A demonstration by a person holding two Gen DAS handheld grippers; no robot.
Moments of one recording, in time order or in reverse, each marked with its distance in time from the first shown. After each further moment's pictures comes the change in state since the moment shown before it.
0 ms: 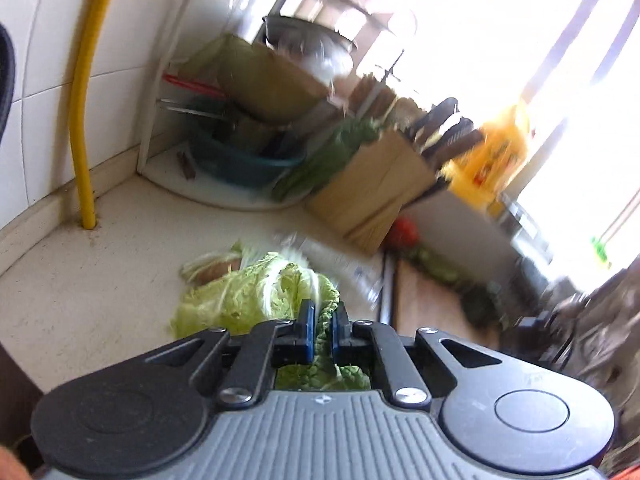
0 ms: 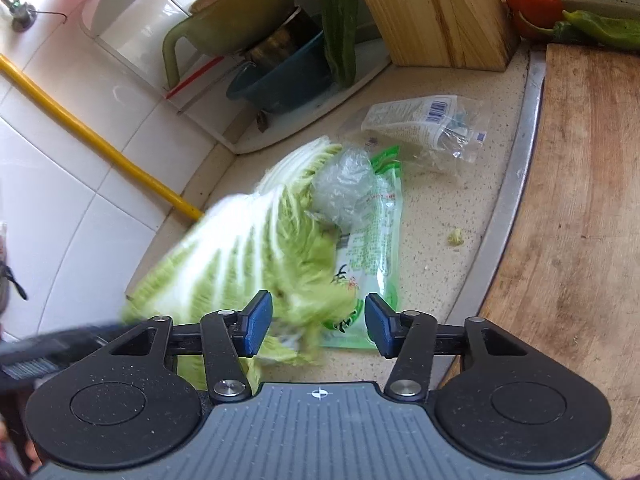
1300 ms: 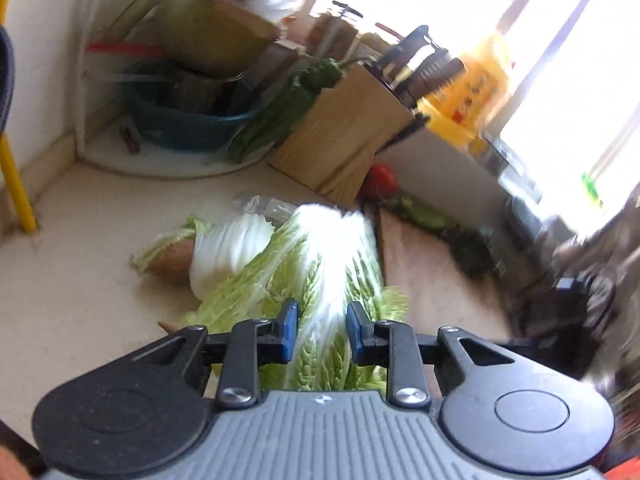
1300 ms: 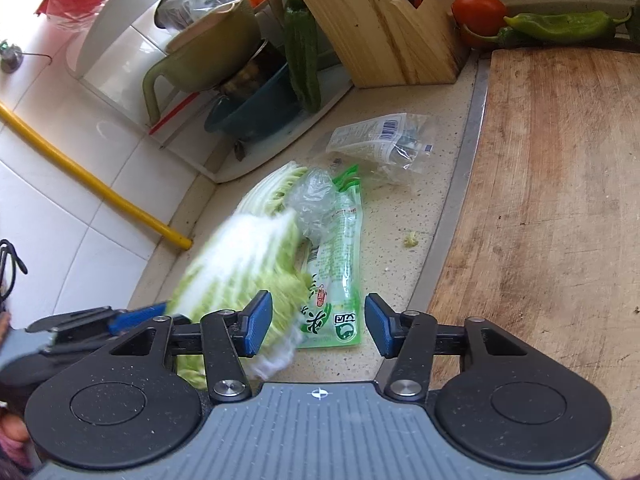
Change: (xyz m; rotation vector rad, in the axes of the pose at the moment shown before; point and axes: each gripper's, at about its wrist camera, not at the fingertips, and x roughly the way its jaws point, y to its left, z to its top) left arm 0.061 -0.007 0.004 0.109 0.178 -0.051; right arm -0.025 -0.016 -0.009 0.078 -0.074 -0.039
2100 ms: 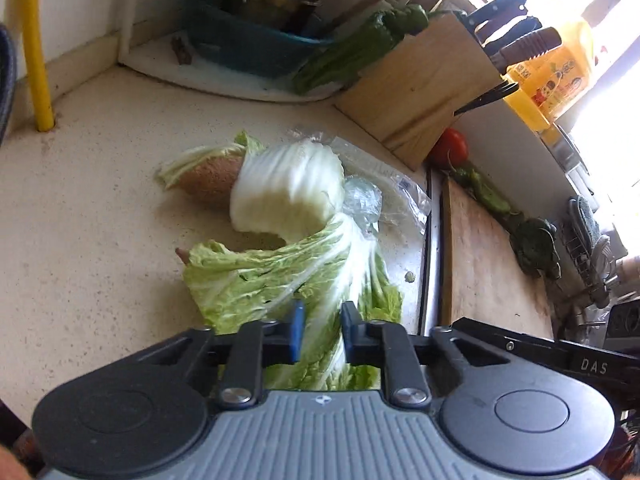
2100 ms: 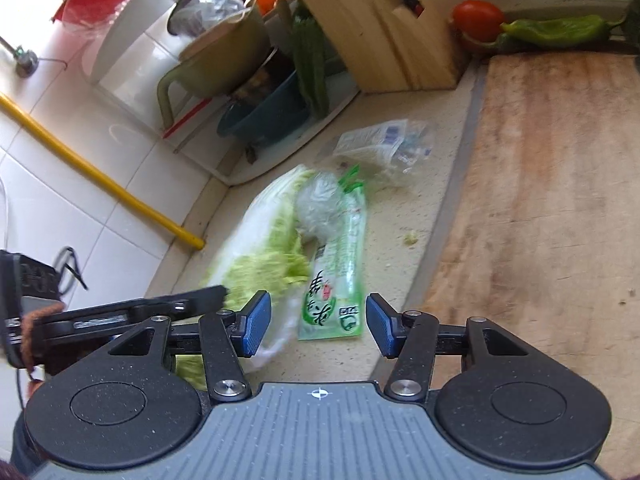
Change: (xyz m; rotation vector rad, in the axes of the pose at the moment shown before) left arm 0.057 0.020 -0.038 -0.105 0.070 0.130; right arm -0.011 0.002 -0.004 -0.012 0.006 0.028
